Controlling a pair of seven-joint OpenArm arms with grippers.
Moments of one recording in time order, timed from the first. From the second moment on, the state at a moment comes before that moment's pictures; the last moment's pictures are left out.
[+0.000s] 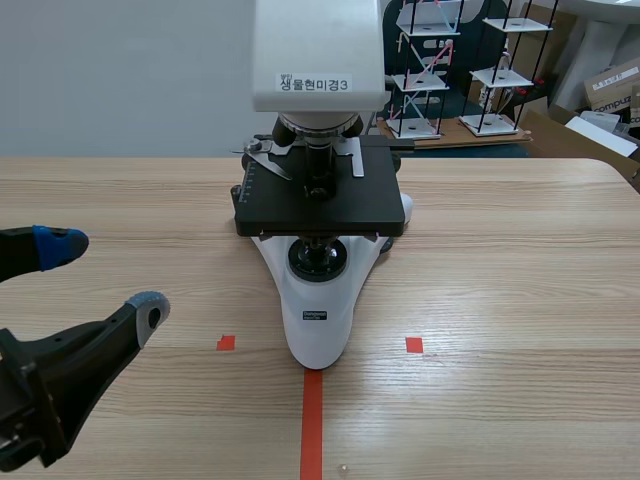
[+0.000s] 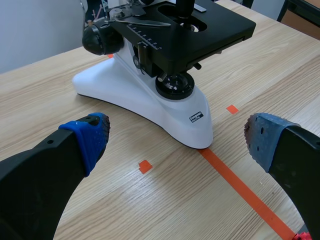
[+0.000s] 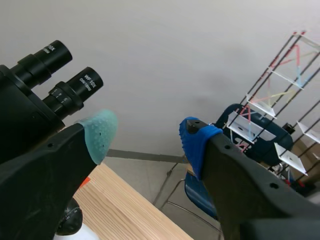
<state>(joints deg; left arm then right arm) 47.7 -32.6 -8.5 119.5 -21.5 -27.0 -9.4 25.3 38.0 -4.3 101.3 30.3 25.3 -19.3</state>
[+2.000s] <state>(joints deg) 47.7 -32.6 -8.5 119.5 -21.4 -27.0 -9.4 -60.0 38.1 20.2 117.7 14.4 25.3 24.0</state>
